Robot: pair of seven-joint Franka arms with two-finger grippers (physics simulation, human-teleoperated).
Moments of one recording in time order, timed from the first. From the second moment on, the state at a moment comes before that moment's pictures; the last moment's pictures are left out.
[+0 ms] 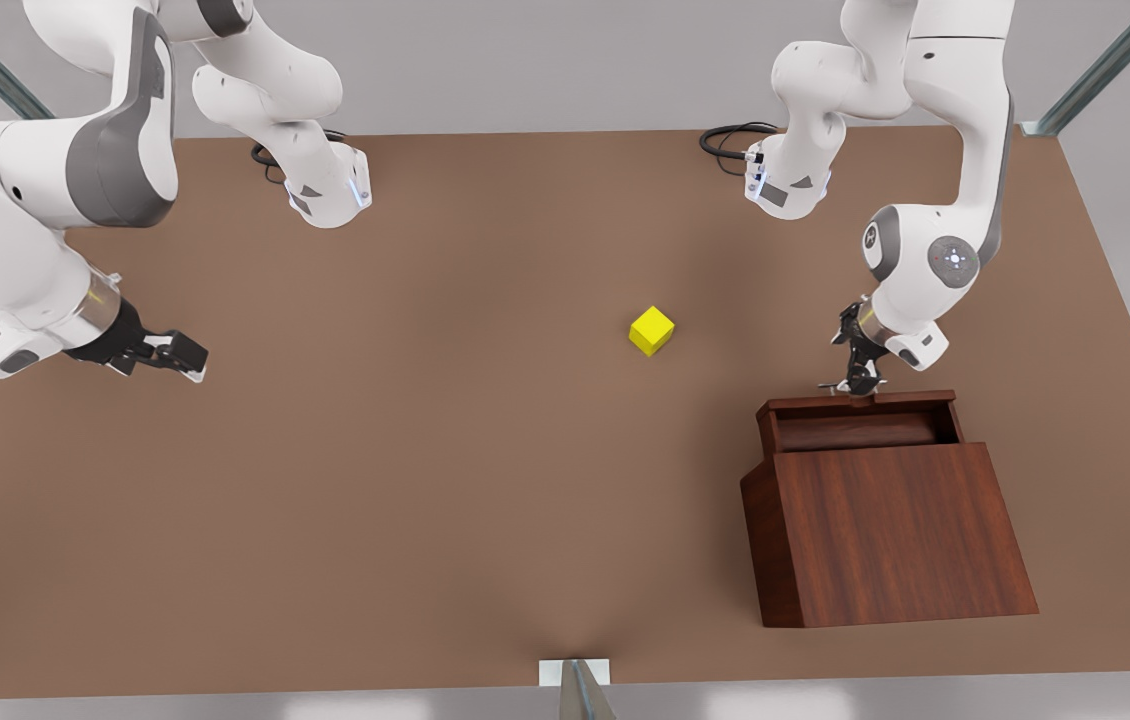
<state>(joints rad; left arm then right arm) -0.30 -0.01 0.24 -2.41 -0.08 2.44 -1.47 0.09 0.18 -0.04 -1.32 0.00 1.53 0.17</state>
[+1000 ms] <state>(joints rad) -0.42 0.10 -0.16 -1.70 -0.04 1.73 -1.33 0.08 0.19 -0.04 -1.33 0.00 1.53 0.17</state>
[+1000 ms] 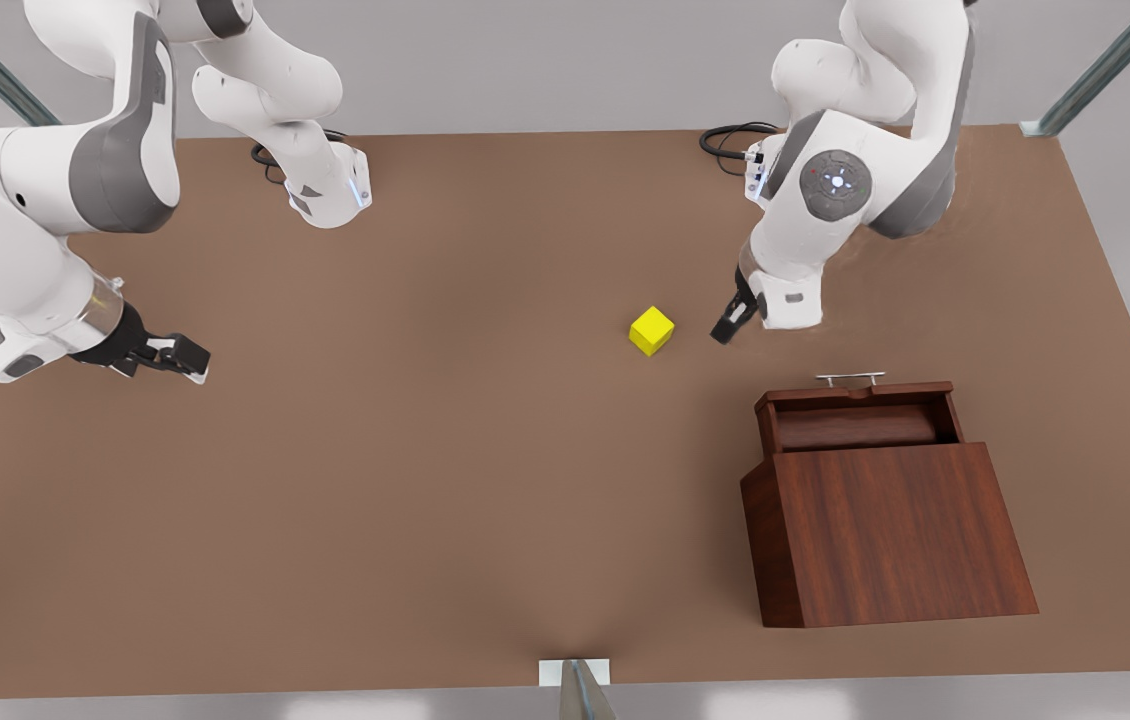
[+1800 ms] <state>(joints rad) -0.48 0.26 -0.27 -2.22 0.00 2.40 -0.07 0.08 0.19 -0.04 -1.34 0.00 1.53 0.16</state>
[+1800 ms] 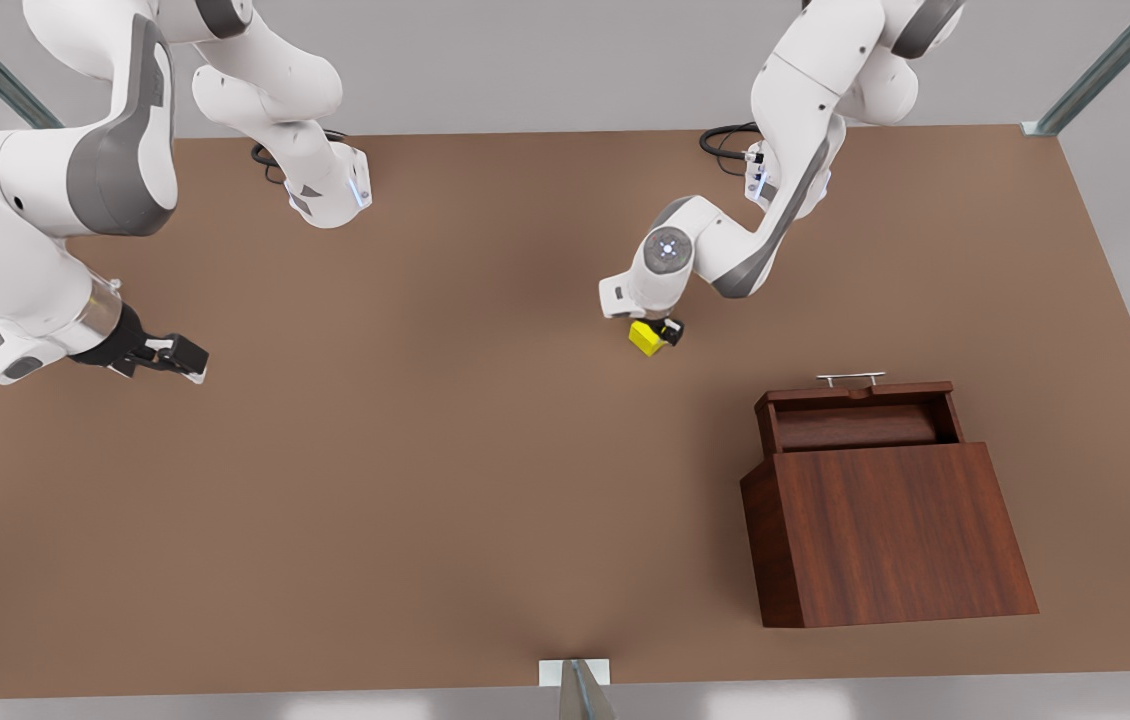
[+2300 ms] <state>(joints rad) -0.47 0.32 -0.27 -2.27 0.05 2.49 -0.07 0.08 0.19 -0.04 -1.34 0.00 1.53 0.16</state>
